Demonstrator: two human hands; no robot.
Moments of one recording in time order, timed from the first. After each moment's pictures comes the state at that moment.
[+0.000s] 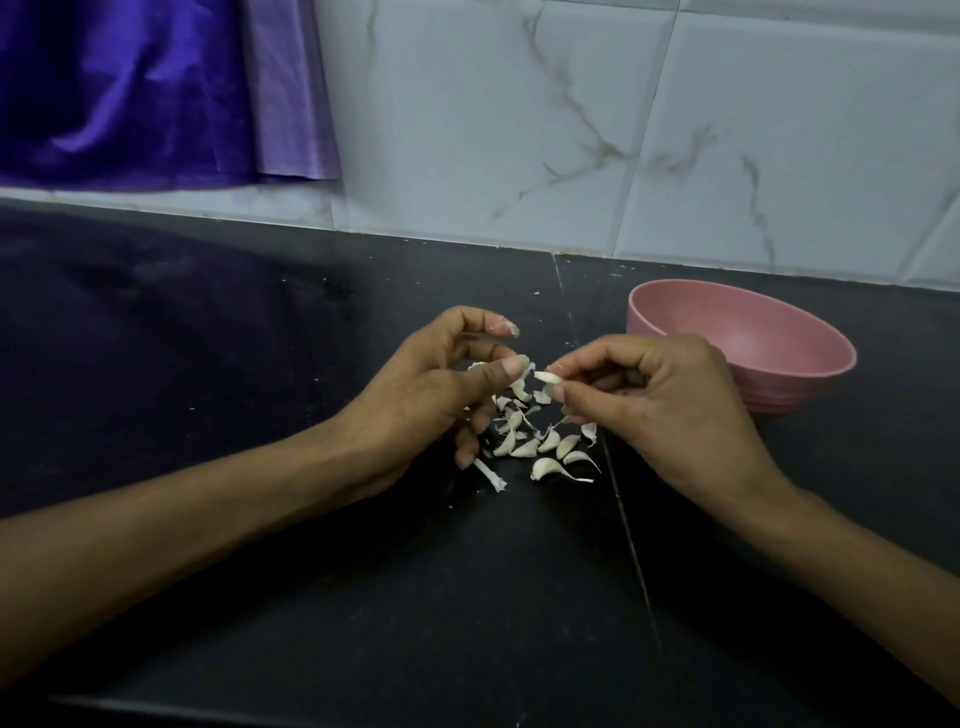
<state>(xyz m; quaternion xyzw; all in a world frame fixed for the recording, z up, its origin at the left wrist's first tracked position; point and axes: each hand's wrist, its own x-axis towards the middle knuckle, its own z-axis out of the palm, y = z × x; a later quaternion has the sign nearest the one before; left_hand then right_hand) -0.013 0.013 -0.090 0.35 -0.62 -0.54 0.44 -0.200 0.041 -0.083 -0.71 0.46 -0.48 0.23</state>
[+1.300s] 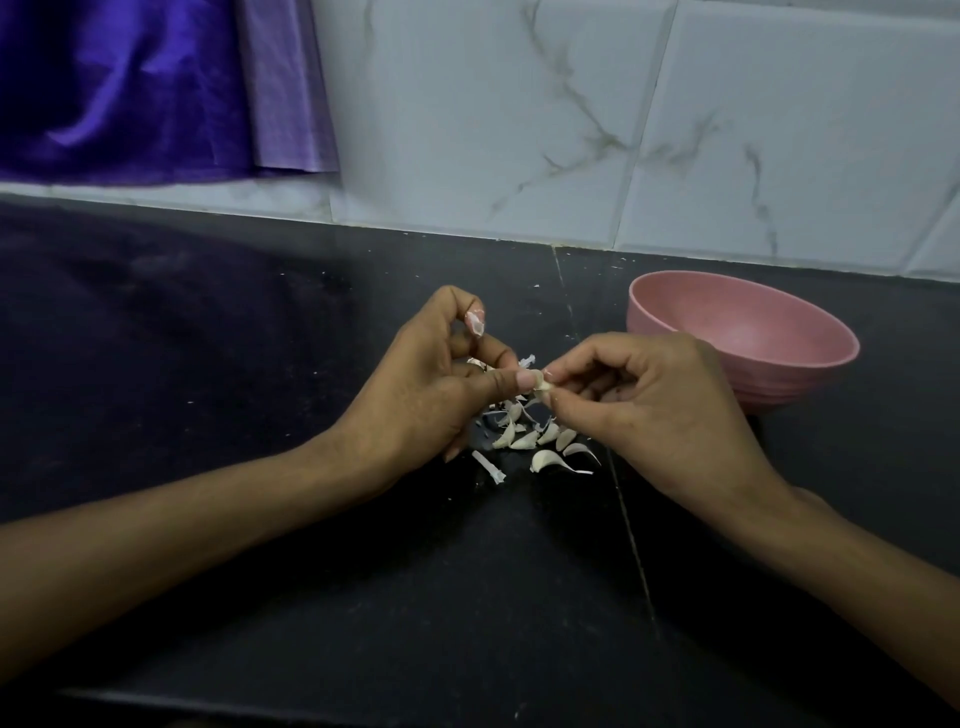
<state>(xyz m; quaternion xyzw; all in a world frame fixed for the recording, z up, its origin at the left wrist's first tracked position) -0.018 0.017 -0.093 0.34 -0.65 -0.47 0.49 -0.194 0.047 -0.087 -0.74 0.45 -0.46 0.18</state>
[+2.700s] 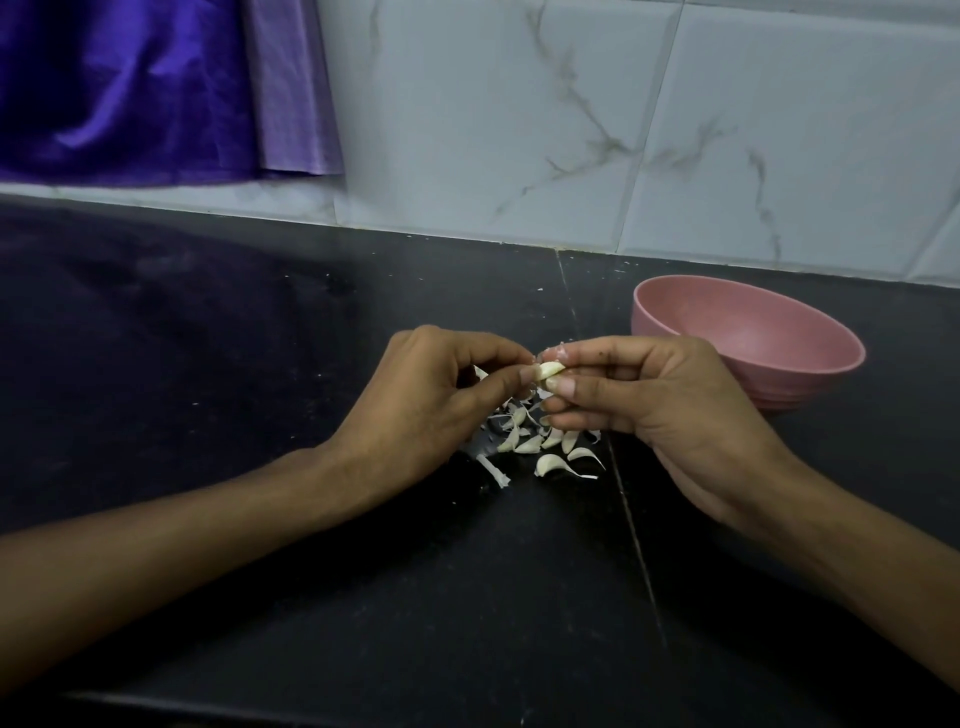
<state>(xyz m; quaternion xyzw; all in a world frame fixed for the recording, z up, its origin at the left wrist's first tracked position) -0.009 0.017 -0.097 0.38 -0.78 -0.22 0.44 -0.201 0.038 -0.086 -0.57 0.43 -0.50 0.48</state>
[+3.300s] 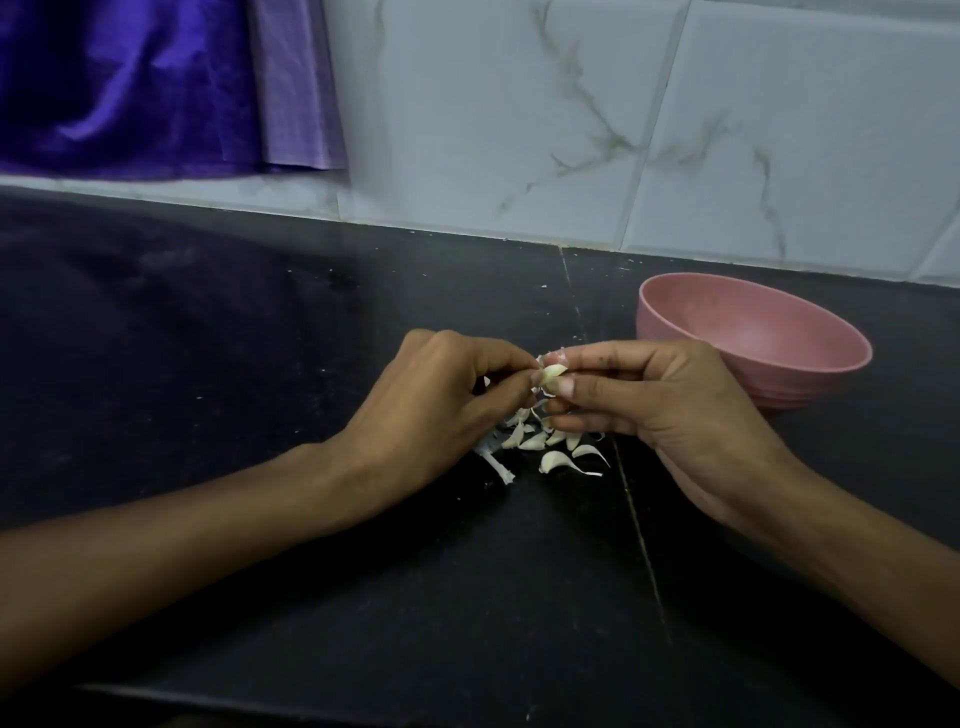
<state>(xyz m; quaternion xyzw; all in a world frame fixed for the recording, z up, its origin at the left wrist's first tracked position) -0.008 0.016 -0.100 0.37 -0.82 -0.13 0.42 -0.198 0.039 -0.087 -0.57 0.43 -0.49 0.49</state>
